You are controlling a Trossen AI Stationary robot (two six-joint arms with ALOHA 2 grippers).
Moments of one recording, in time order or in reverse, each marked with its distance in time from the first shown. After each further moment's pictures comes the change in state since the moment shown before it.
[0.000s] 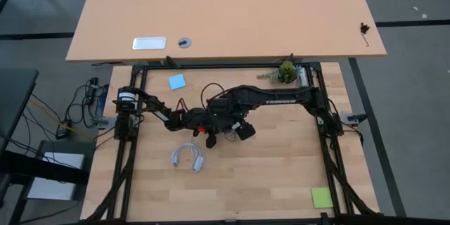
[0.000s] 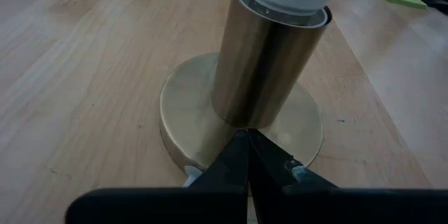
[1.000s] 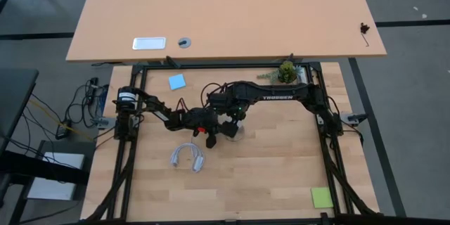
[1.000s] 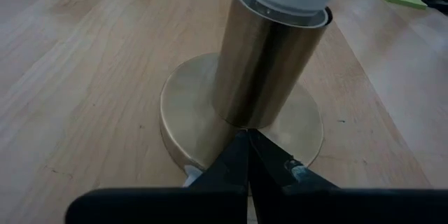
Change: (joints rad) left arm 0.000 0.000 -0.001 0.001 0.000 -0.002; right arm -0.064 -0.001 -0.073 0.041 -0.119 0.898
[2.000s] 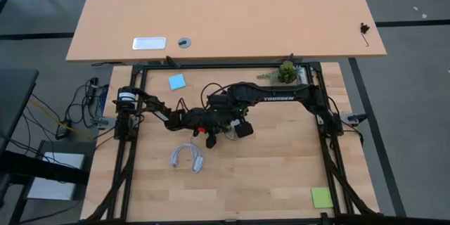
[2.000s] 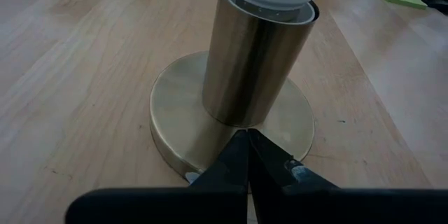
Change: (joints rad) left arm 0.000 0.000 0.001 -0.001 0.000 0.000; right arm 0.023 0.000 0.019 -0.033 0.080 -0.759
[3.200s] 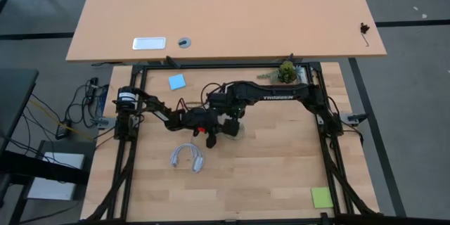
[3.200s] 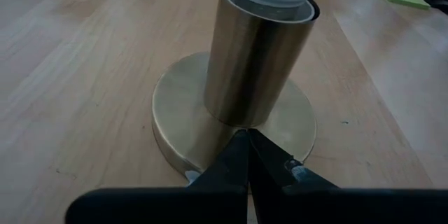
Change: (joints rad) left arm 0.000 0.000 0.000 0.000 -0.006 0.000; right arm -0.021 0.002 -0.004 0.050 0.014 0.649
